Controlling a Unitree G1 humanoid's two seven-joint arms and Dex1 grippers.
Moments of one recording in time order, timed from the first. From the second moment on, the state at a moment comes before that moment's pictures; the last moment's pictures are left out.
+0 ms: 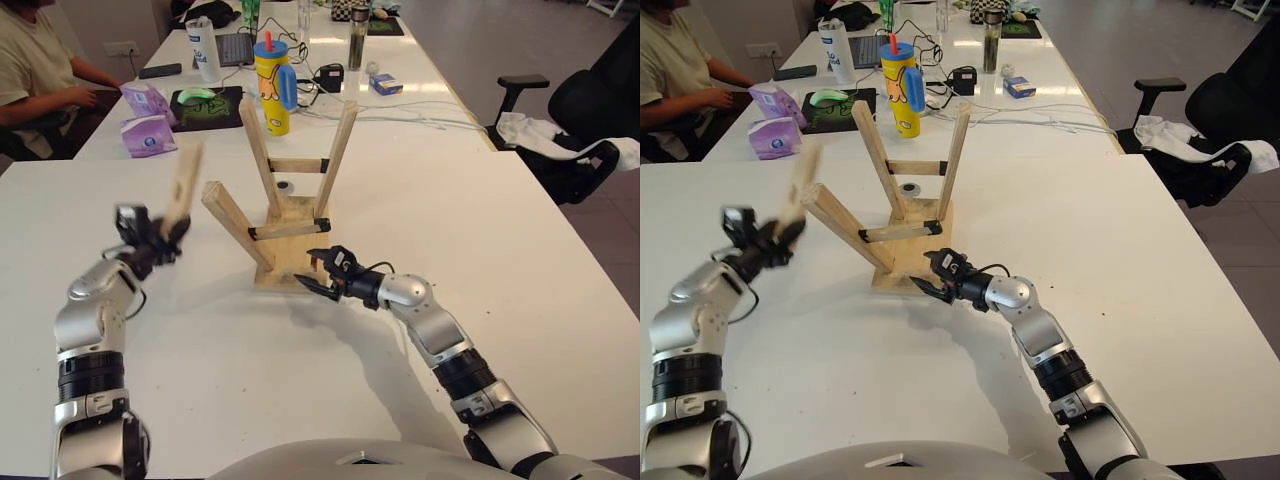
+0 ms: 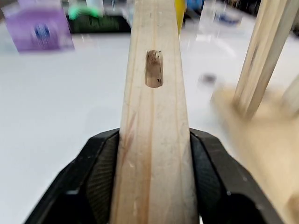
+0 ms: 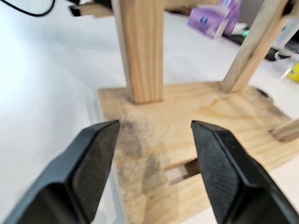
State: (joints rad) left arm -0.32 0.45 0.40 0.06 -0.47 0.39 -0.47; right arm -0.27 -0.23 0.35 0.10 0.05 0.15 0.68
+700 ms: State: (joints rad) left arm -0.42 0.43 0.14 -0.53 -1.35 0.82 -0.42; right arm -0.11 -0.55 -0.10 -0.32 0.87 0.91 0.94
